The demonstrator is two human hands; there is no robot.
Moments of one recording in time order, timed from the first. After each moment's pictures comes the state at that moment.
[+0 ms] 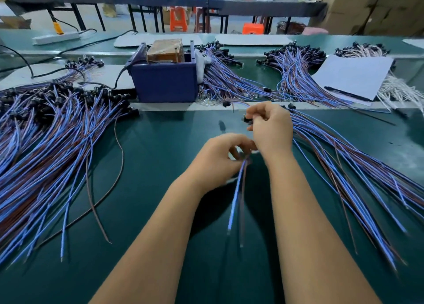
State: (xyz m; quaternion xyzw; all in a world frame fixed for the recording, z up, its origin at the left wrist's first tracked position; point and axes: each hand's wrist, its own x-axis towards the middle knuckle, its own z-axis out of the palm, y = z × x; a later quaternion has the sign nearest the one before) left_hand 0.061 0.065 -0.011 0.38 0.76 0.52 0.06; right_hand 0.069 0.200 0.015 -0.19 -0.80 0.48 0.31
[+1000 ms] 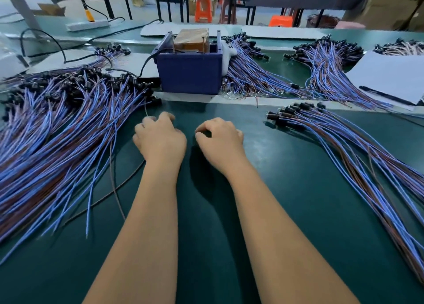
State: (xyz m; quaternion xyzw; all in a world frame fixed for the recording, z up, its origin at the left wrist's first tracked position) left_hand 0.015 -0.014 -0.008 -0.08 0.96 0.24 -0.09; right_hand 0.040 0.101 -0.015 -0.04 -0.94 0.32 0.12
